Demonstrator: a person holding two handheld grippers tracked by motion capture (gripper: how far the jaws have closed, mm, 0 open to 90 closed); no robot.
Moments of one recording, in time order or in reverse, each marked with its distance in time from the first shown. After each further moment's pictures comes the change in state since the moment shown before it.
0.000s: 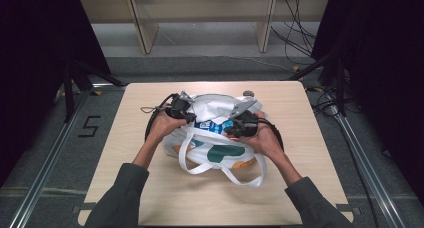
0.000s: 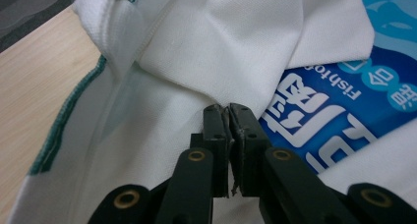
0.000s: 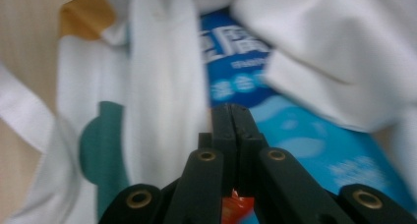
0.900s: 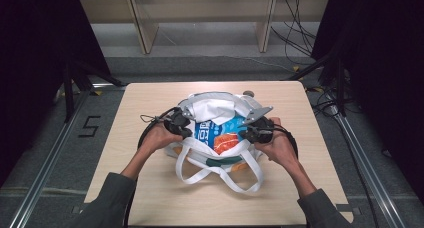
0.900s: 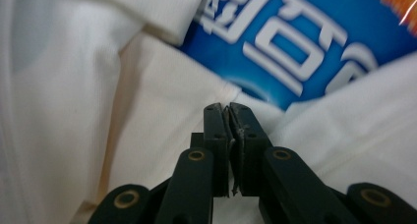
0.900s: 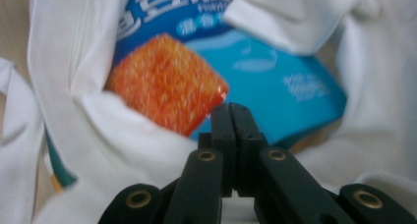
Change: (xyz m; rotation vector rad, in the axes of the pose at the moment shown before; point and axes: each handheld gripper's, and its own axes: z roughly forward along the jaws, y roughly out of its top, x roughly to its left) left arm -0.030 -0.031 -0.015 0.188 -0.012 0.204; right arm -0.001 -0.034 -0.031 0.031 -0.101 0.021
